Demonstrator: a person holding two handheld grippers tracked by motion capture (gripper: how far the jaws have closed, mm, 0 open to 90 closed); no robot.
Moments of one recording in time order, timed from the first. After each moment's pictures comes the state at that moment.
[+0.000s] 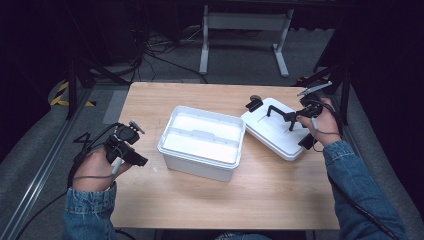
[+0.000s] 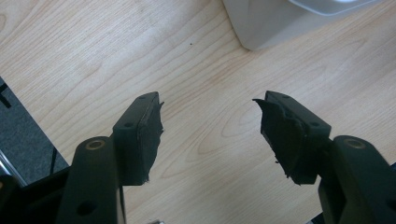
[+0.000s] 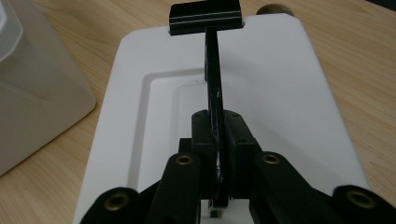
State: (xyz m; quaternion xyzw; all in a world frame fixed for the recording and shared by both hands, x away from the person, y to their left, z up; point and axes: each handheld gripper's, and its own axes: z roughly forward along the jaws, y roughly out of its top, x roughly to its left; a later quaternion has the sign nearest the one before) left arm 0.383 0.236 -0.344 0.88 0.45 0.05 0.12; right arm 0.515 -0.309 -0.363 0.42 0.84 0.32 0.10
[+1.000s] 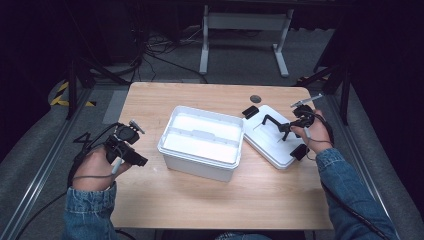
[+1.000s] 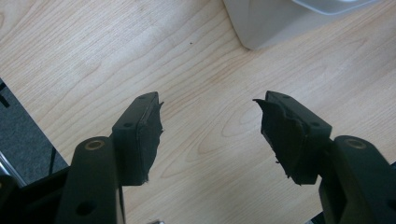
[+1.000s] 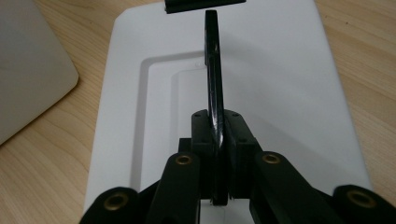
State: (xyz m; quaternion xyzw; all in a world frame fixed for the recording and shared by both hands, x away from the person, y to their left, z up) left arm 0.384 0.235 -0.345 0.88 0.46 0.04 0.12; right arm 0.517 -0.308 -0.412 0.44 0.84 0.31 0.06
